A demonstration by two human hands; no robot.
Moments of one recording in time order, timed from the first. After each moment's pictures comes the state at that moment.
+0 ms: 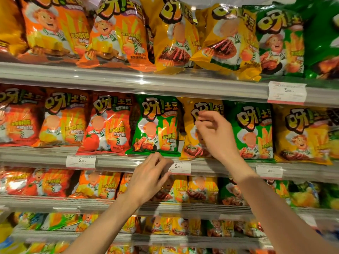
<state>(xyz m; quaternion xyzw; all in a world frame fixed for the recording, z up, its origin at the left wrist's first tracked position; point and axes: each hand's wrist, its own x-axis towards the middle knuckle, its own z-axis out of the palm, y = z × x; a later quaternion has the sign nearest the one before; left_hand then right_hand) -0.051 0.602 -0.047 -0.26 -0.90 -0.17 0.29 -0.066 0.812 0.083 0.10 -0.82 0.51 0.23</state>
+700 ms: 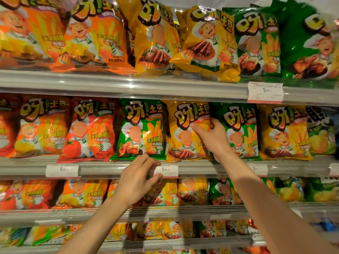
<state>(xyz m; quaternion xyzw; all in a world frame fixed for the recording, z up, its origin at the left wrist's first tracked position) -0.060 0.610 -0.040 -0.24 -0.90 -0.22 0.29 -0.118 0.858 0.059 -0.03 -0.79 0.60 0.16</state>
